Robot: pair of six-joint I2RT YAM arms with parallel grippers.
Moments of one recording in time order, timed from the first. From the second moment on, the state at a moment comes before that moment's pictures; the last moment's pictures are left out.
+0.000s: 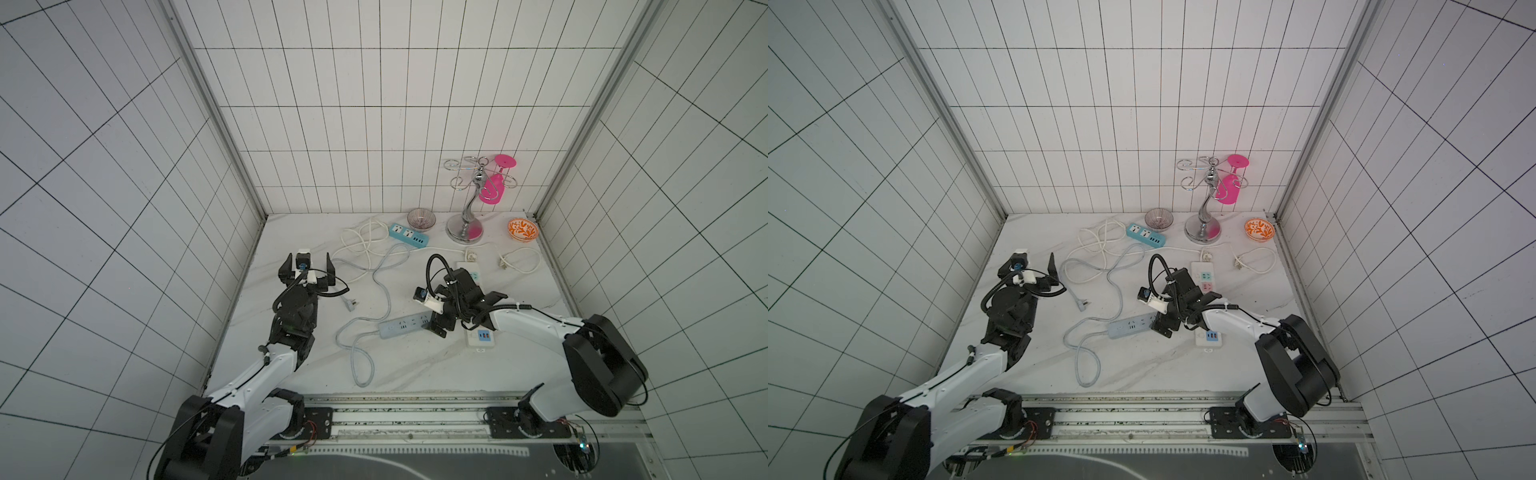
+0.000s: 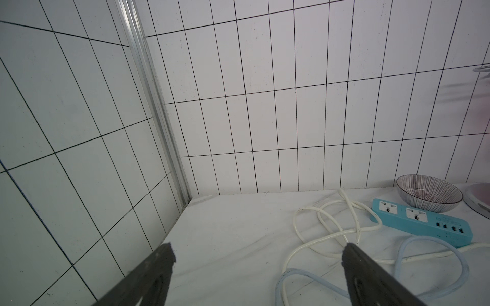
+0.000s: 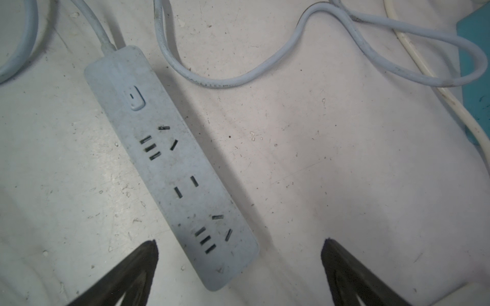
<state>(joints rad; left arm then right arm) -0.25 1.04 0.37 0.75 -0.35 0.12 0.61 1.50 0.79 -0.22 -0.25 -0.63</state>
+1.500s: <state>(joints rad) -0.26 1.00 0.37 0.71 -0.31 0.11 0.63 1.67 0.84 -0.29 -0.33 -0.62</state>
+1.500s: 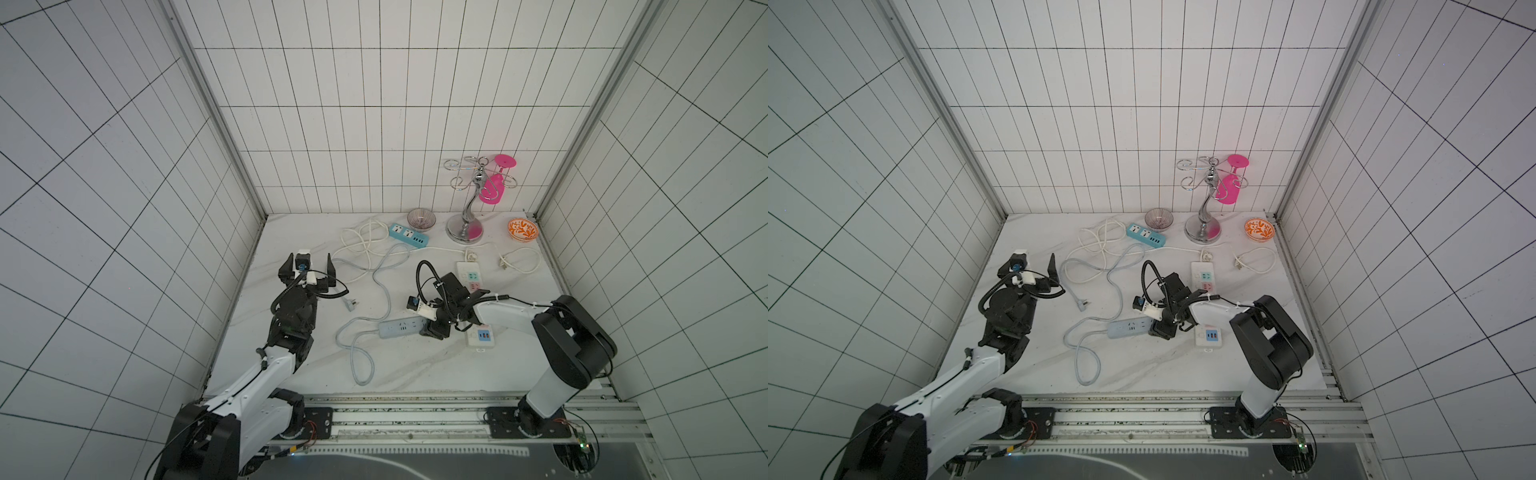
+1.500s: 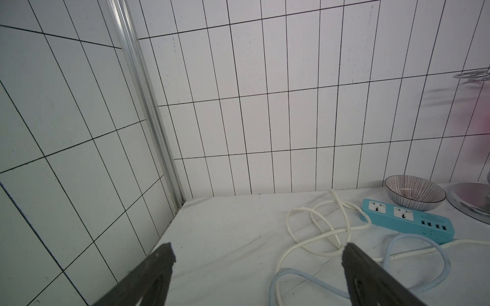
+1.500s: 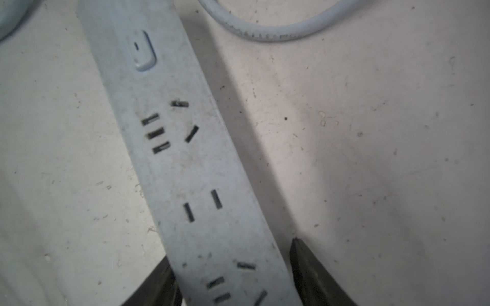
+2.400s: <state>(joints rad) -0.27 0.99 0.36 0.70 -0.31 0.11 0.78 1.65 0.86 -0.38 -0.24 -0.41</state>
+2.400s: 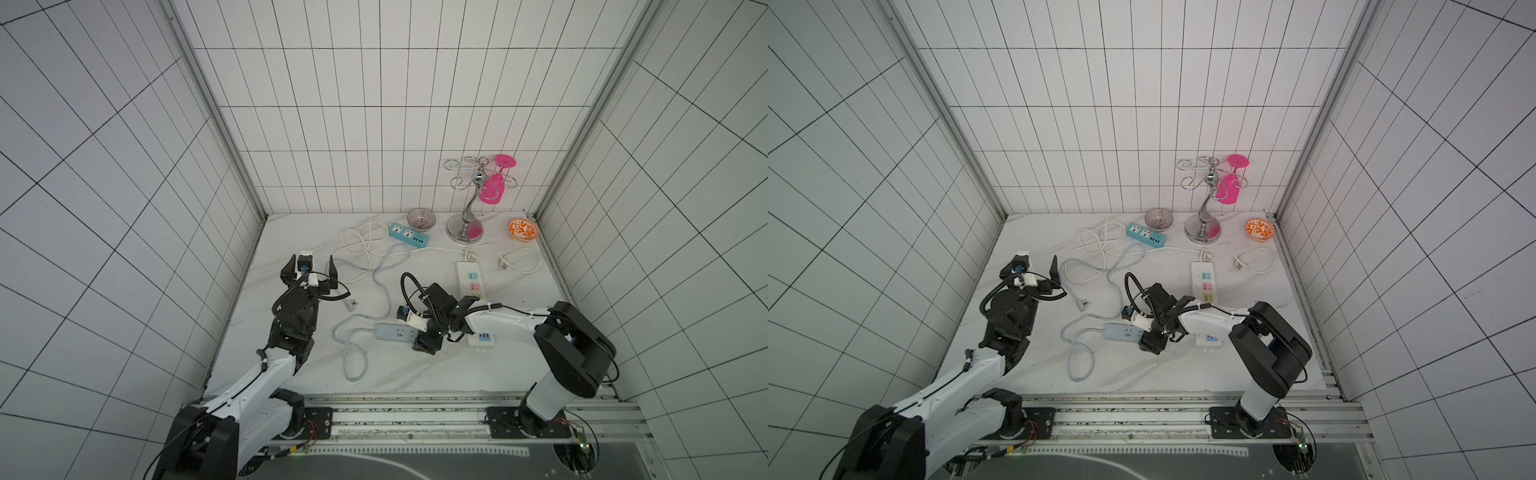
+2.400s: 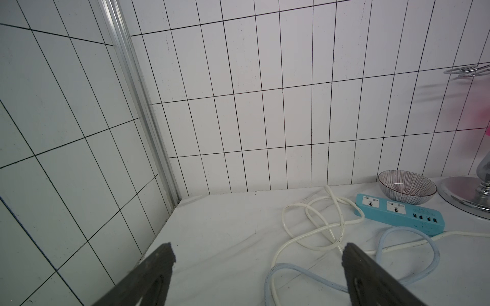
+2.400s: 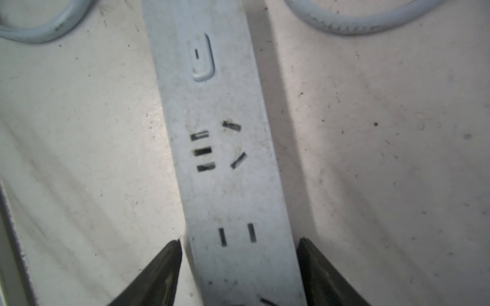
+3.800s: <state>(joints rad) -0.29 0.90 0.46 0.50 -0.27 0.11 0.82 1.52 0.79 -0.37 -0.15 -0.42</state>
